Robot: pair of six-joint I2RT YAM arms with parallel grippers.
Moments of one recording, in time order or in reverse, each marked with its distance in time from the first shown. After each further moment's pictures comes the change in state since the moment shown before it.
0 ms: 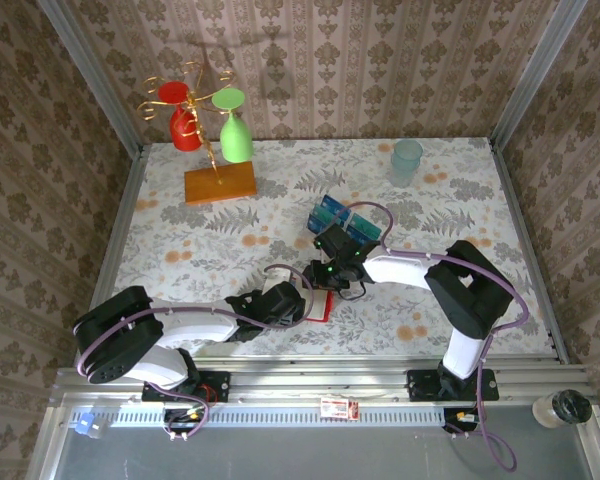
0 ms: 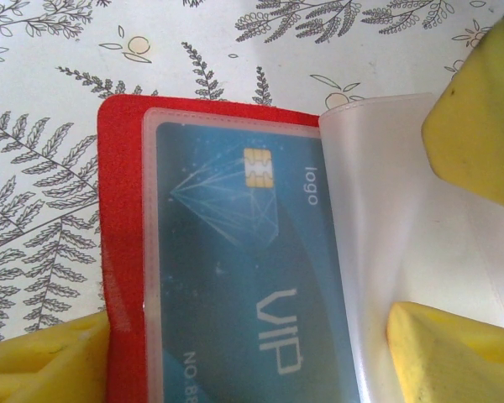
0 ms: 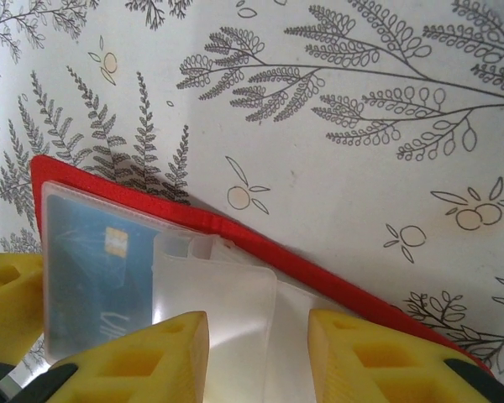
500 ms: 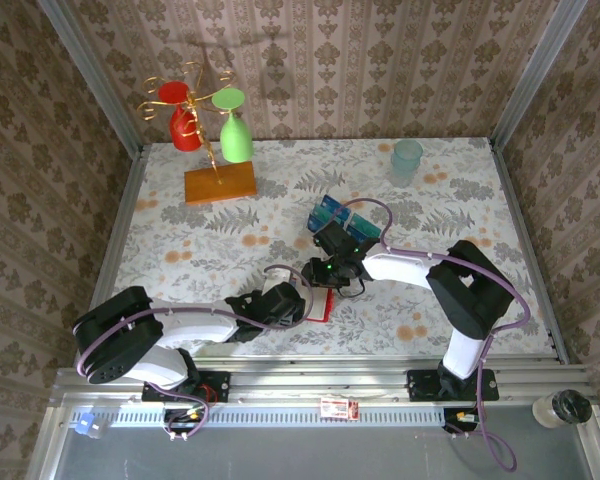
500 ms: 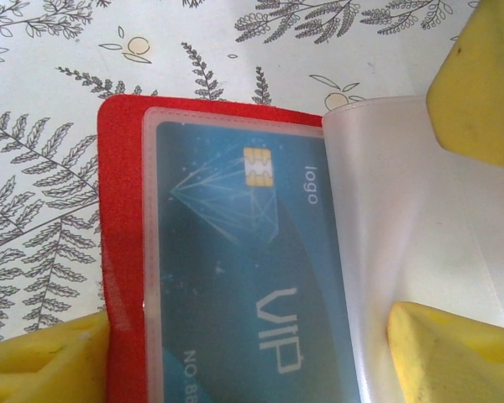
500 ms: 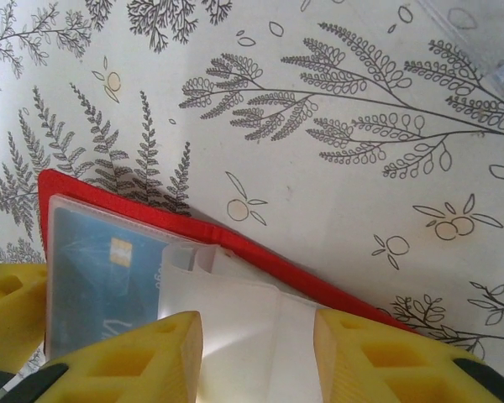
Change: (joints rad) left arm -0.002 -0.003 -0.008 0.011 -0.003 0.000; right arm 0.000 0.001 0.032 -0.043 0.027 -0.010
